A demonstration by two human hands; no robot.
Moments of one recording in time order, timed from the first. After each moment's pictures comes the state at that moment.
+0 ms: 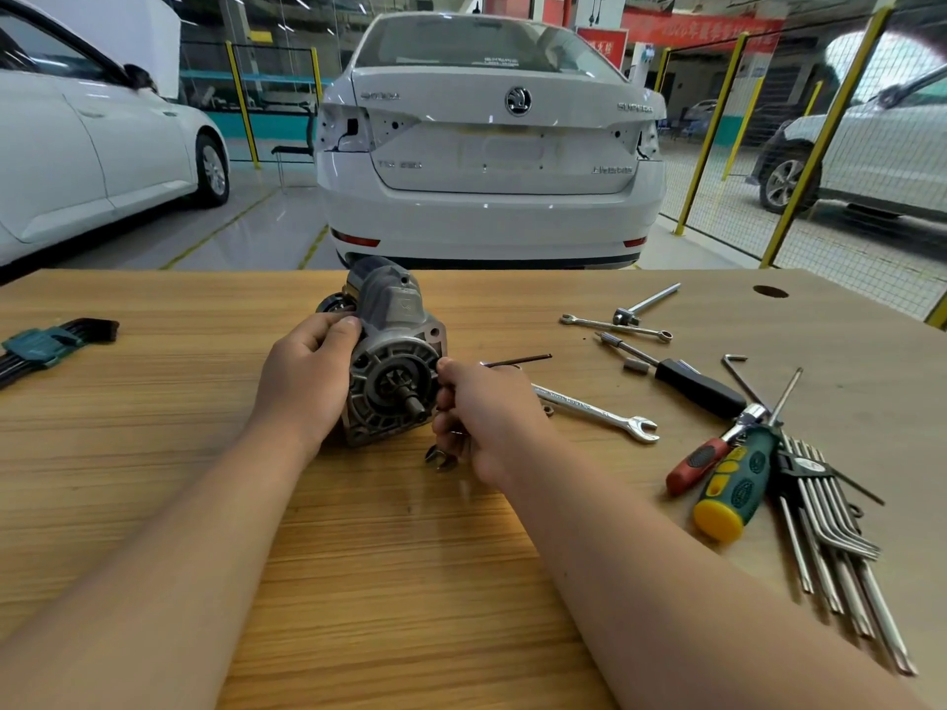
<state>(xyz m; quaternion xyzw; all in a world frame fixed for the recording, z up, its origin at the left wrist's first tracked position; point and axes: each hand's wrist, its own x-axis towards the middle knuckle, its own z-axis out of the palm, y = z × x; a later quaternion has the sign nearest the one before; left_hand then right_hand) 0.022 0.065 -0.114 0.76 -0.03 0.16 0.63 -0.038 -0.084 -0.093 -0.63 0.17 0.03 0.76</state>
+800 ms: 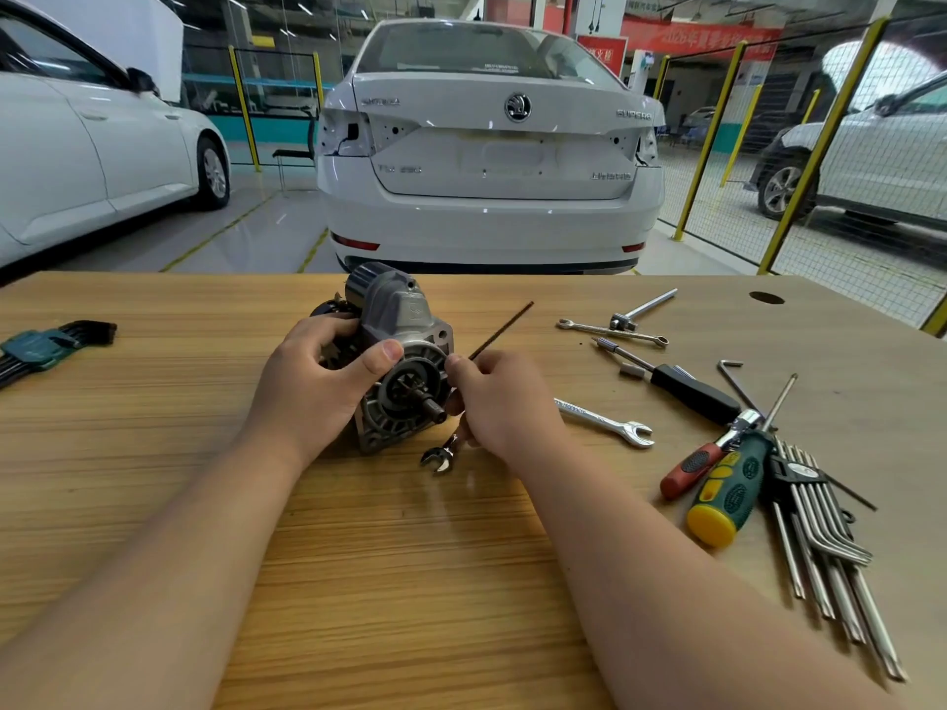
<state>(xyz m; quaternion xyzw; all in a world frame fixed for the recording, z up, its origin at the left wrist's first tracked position) 0.007 0.068 -0.108 0.83 -0.14 0.21 0.49 -0.034 -0.103 -0.096 -0.85 0.08 -0.10 0.52</state>
